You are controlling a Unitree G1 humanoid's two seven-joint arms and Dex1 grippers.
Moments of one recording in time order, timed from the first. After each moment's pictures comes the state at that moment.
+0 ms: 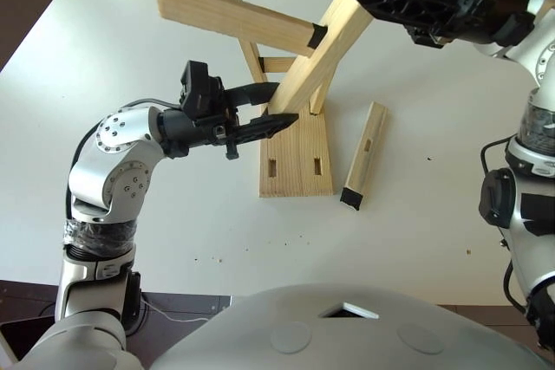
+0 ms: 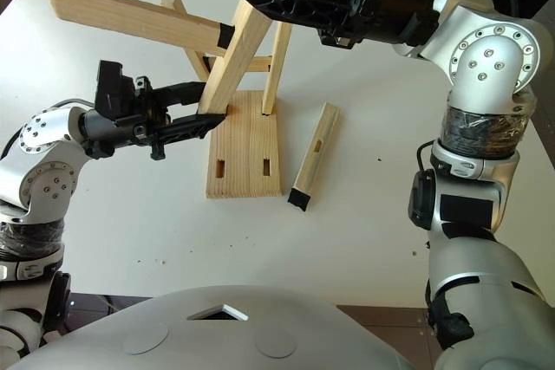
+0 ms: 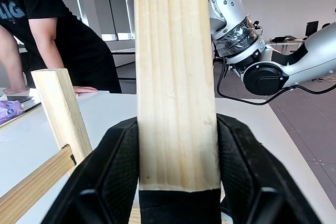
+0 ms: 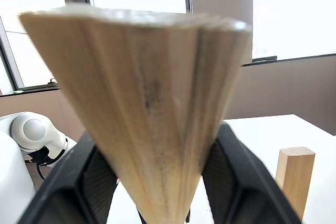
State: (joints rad) left arm -0.22 0.58 0.05 -0.34 -0.76 0.42 -1.05; right arm -0.83 -0.52 -0.13 -0.07 1.03 0.97 1.05
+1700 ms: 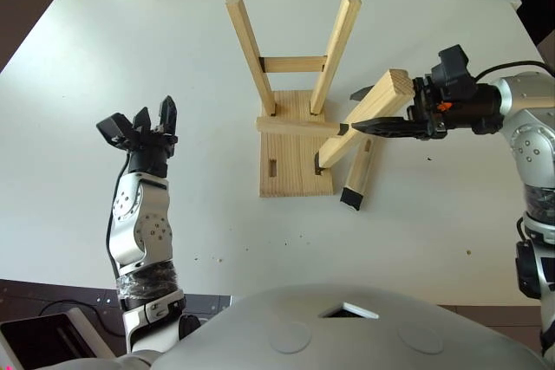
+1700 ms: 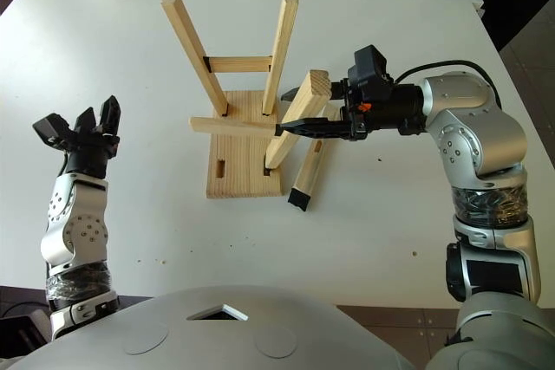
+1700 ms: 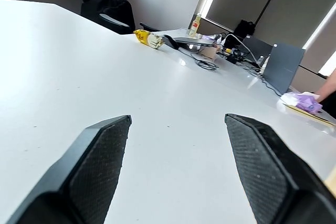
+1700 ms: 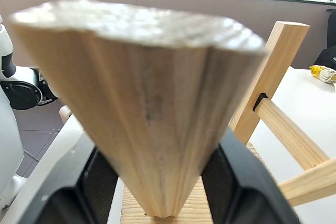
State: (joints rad) left arm 0.07 0.12 0.40 -0.15 -0.55 0.22 -0.11; right arm -0.40 -0.71 0.01 -0.22 0.67 0.54 1.31
